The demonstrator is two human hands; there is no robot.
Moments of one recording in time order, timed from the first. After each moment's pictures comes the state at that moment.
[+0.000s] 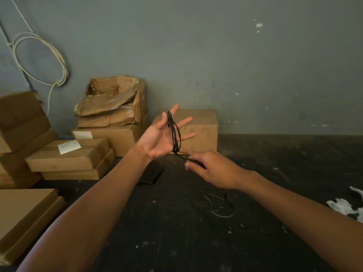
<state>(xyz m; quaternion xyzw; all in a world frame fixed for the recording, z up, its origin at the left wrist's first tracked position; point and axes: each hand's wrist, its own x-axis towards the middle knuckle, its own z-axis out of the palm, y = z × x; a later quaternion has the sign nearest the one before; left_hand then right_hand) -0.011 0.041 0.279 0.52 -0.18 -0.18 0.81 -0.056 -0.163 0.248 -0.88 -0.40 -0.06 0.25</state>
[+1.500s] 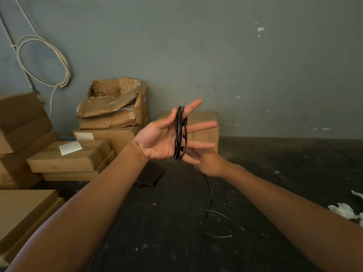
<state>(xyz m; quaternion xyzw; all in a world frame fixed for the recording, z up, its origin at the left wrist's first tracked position) -0.049 0.030 0.314 0.48 -0.38 -0.37 0.70 -0.027 -0.145 0.249 -0.82 -0.40 -0.03 0.40</state>
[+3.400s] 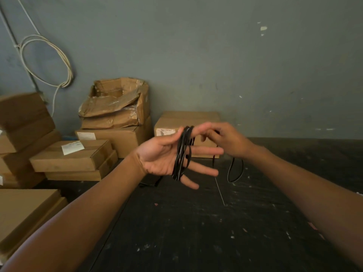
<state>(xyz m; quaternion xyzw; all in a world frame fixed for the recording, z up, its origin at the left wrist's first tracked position) -0.057 0.037 0.289 0.46 -0.37 -0.47 0.65 -0.002 -0.182 0.291 -0.82 -0.39 -0.09 0.40</state>
